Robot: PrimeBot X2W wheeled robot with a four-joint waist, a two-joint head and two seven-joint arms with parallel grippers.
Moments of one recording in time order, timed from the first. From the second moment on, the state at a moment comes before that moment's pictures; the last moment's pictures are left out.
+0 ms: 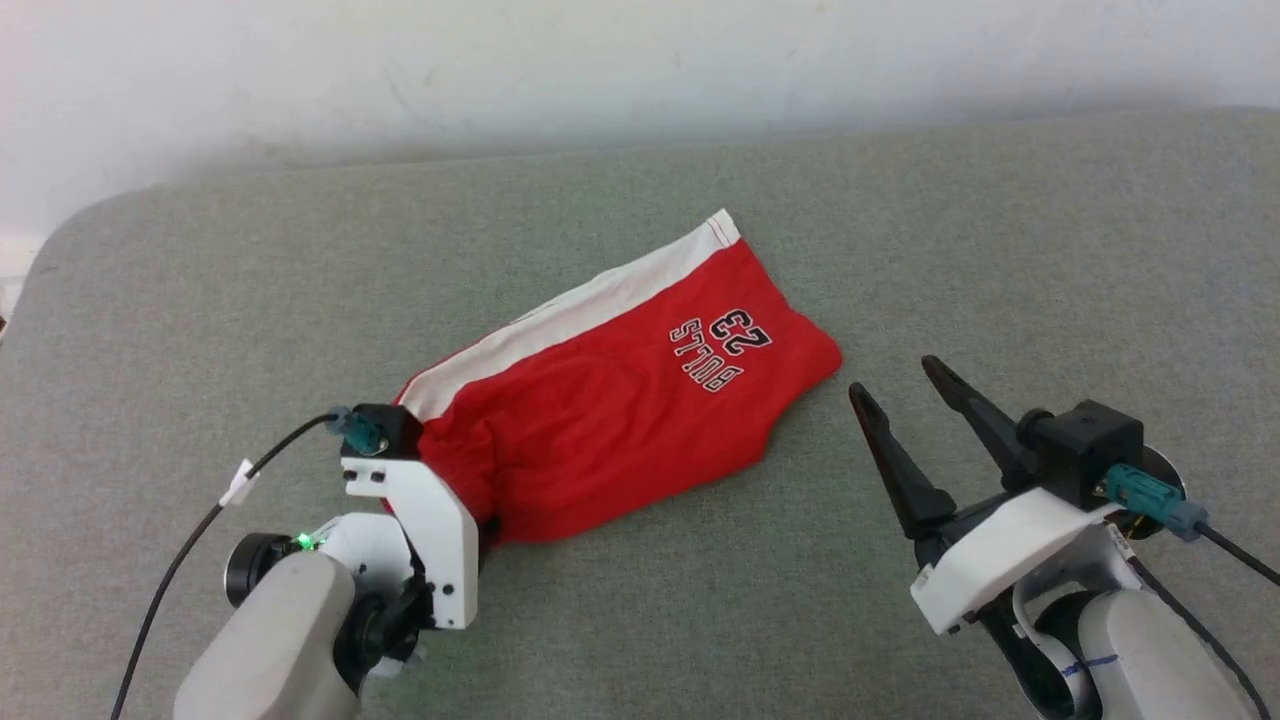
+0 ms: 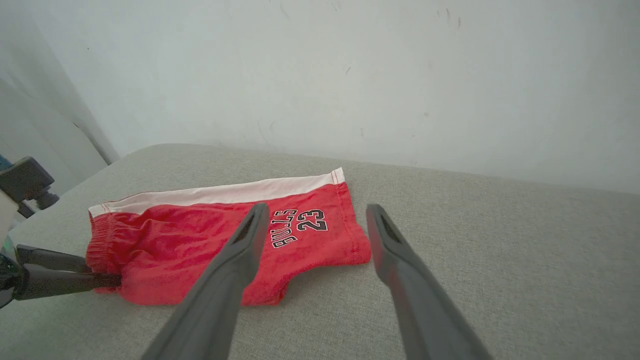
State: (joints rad) left arm -0.36 0.36 -0.46 0.34 -0.63 0.14 0.61; right arm -0.16 -0.18 0.24 0.01 0.30 0.13 0.04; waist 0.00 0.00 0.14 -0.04
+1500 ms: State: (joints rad) left arm -0.41 0.27 -0.50 0.25 -0.67 0.06 0.42; right arm -0.86 -0.19 0.46 0.93 0.67 0.13 0.61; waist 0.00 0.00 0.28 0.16
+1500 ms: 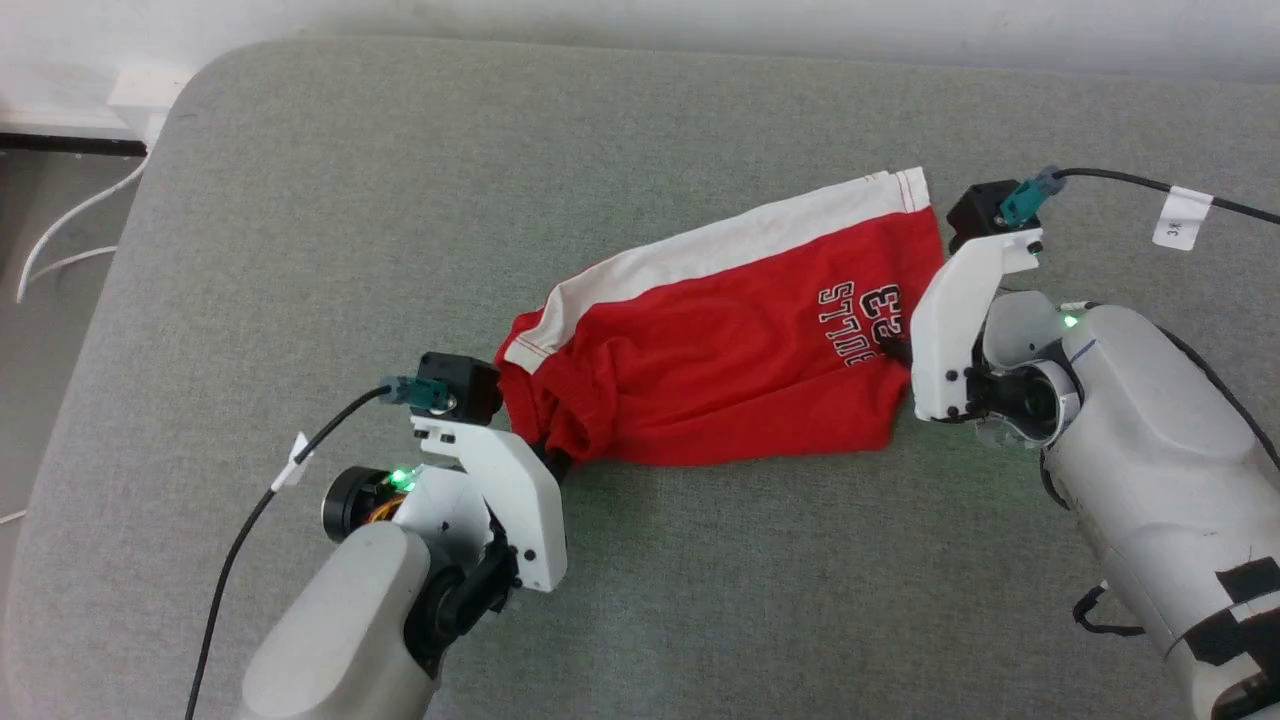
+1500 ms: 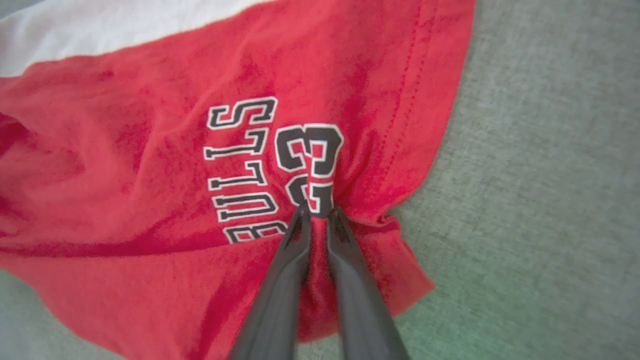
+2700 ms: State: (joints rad) left arm -0.06 0.31 -0.53 0.07 -0.71 0.16 0.41; right arm 0.00 -0.25 0.24 0.19 0.57 0.13 0.37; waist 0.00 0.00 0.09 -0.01
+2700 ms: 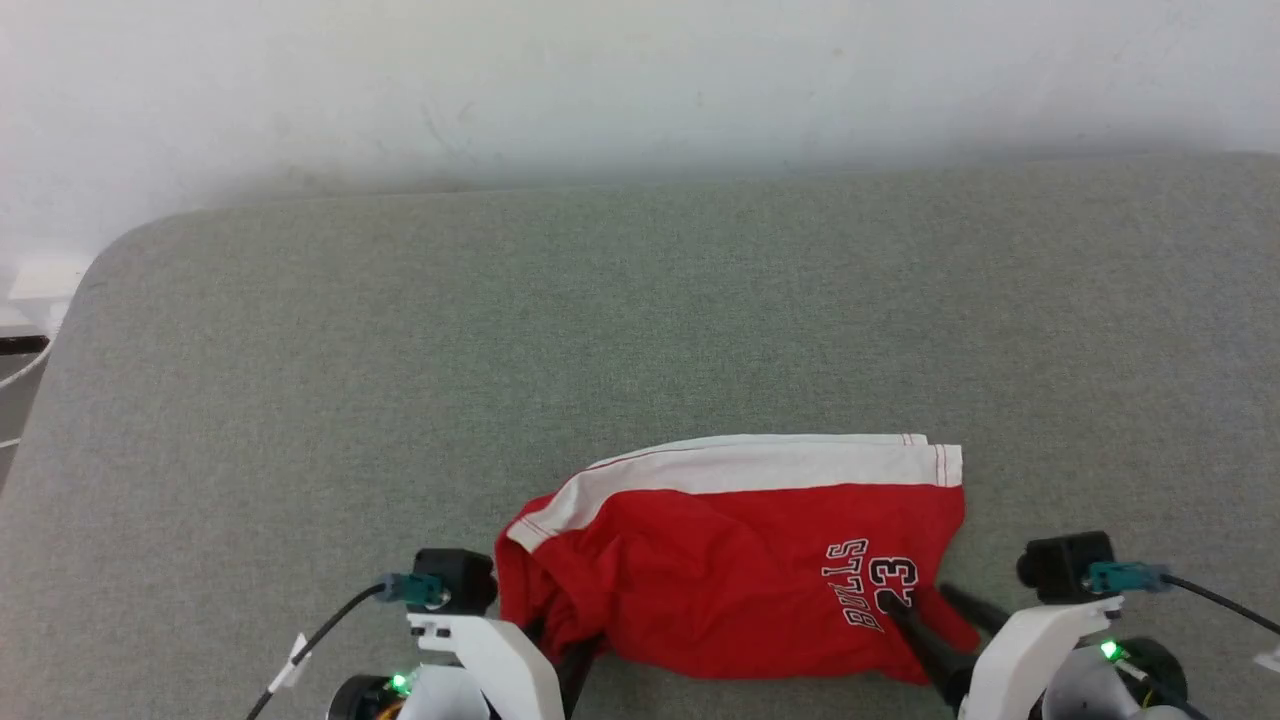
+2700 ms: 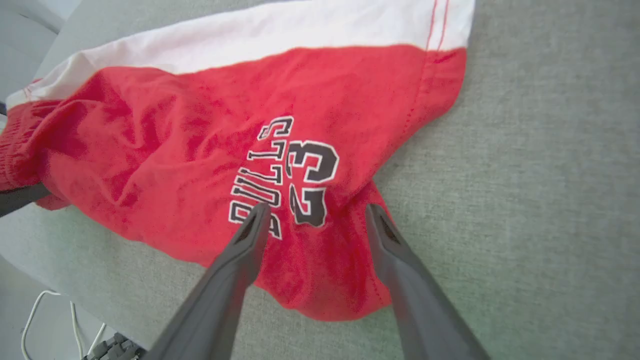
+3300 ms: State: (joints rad) left arm 0.00 0.27 -0.31 0.00 -0.59 0.27 -0.18; right arm 0.12 -0.15 -0.08 0.00 0.40 0.13 0.43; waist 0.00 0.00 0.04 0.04
